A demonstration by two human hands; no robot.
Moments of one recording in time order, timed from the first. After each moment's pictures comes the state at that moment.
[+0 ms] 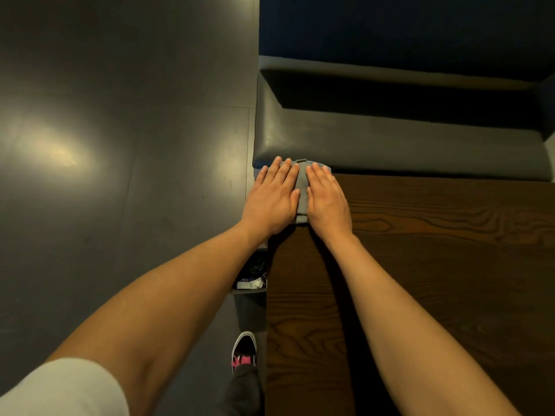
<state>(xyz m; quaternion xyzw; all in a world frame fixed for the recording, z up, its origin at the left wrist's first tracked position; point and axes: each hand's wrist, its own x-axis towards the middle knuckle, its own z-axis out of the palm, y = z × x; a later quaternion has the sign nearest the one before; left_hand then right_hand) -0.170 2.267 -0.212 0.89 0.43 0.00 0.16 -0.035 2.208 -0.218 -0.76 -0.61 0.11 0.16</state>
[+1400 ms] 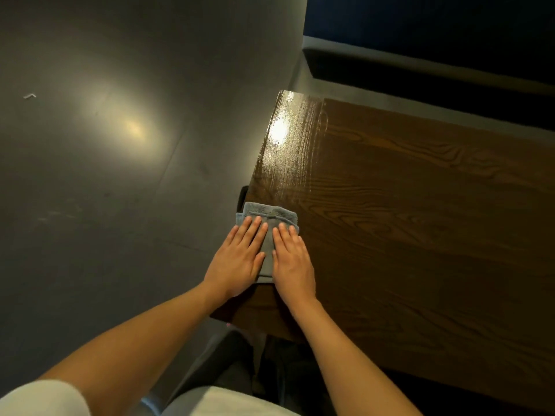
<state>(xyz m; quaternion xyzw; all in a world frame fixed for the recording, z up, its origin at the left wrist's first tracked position) -0.276 1.853 -0.209 0.85 0.51 -0.03 0.12 -0.118 1.820 -0.203 -0.68 -0.69 0.18 0.16</state>
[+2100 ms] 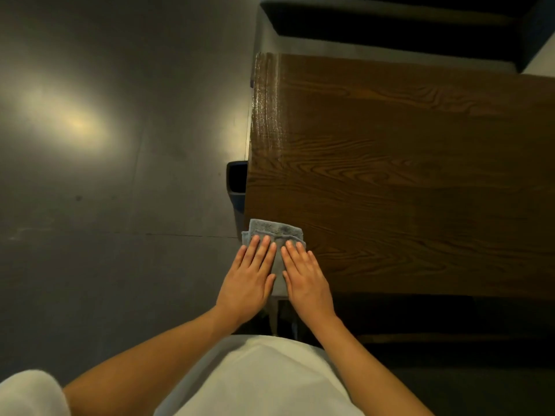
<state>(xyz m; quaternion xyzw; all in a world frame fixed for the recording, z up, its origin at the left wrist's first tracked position) -0.328 1.767 -0.206 0.90 0.41 -0.06 0.13 -0.163 1.708 -0.201 -0.71 -0.70 0.10 0.05</state>
